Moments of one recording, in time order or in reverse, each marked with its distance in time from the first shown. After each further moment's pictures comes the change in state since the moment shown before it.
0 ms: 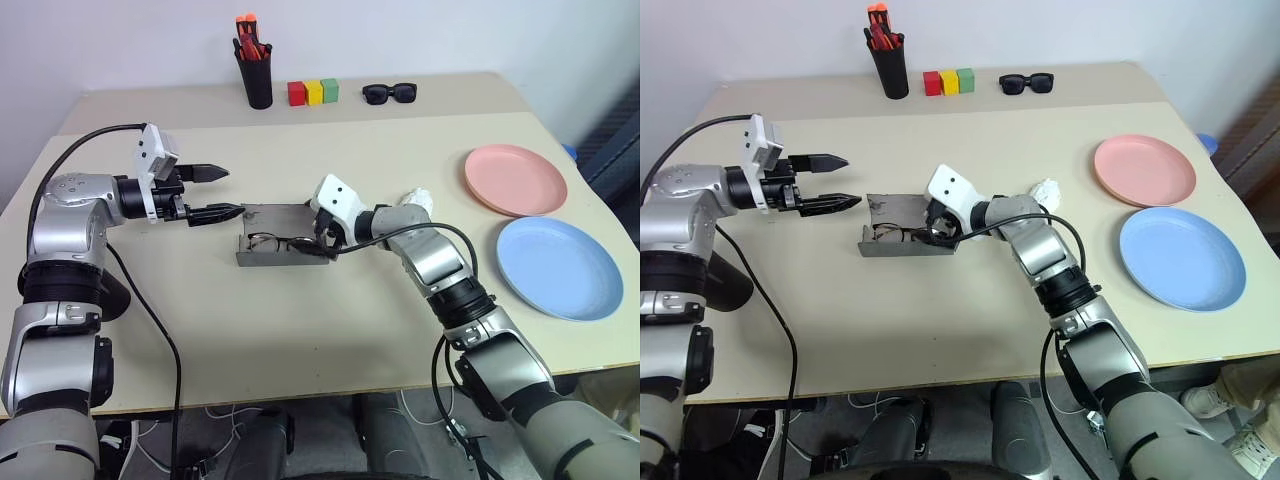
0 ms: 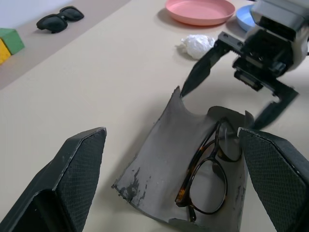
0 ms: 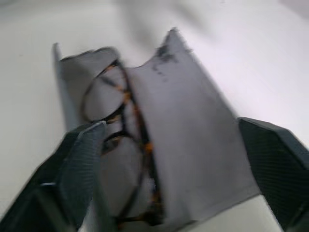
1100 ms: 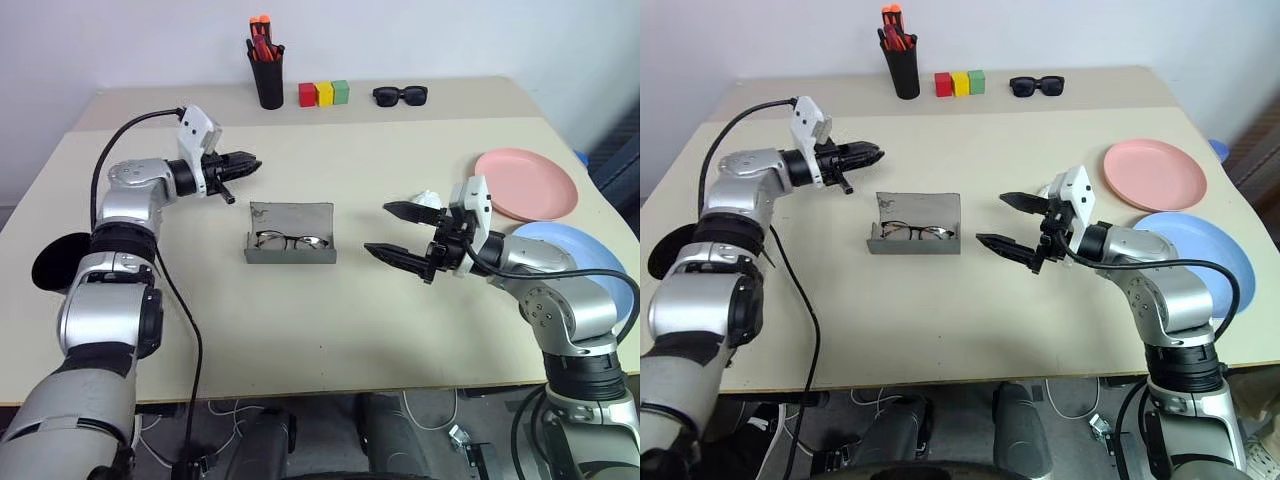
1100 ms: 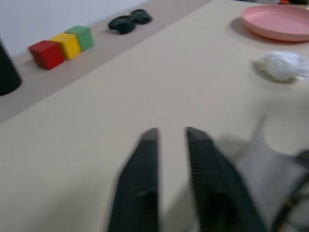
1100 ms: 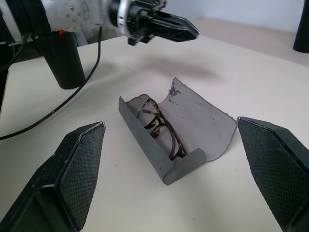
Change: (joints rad) left arm -0.325 -0.223 -0.029 0.557 0.173 -0.212 0.322; right arm 0.455 -0.332 -0.369 -0.571 0.518 0.165 0.148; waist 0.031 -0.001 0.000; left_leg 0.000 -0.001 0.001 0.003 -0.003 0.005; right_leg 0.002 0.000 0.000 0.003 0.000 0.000
